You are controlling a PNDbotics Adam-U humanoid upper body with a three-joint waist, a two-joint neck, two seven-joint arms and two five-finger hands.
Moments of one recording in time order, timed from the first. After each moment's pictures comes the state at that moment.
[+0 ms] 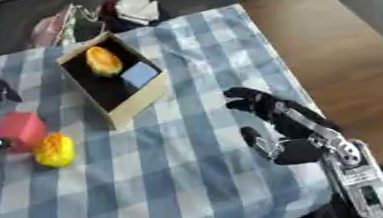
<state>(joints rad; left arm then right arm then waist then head) -0.56 0.84 -0.27 -1.41 -0.72 -0.25 -0.69 -0.21 -0.15 0.04 -1.66 0.02 -0.28 0.72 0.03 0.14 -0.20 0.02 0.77</state>
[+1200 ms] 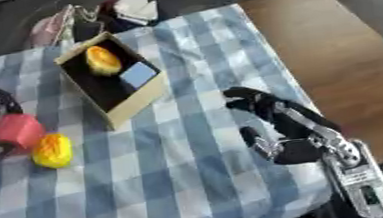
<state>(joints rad) -0.58 0.75 -0.27 -1.28 -0.83 -0.24 -0.51 -0.21 -0.15 0.04 -1.66 0.02 -0.28 0.72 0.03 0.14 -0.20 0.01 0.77</state>
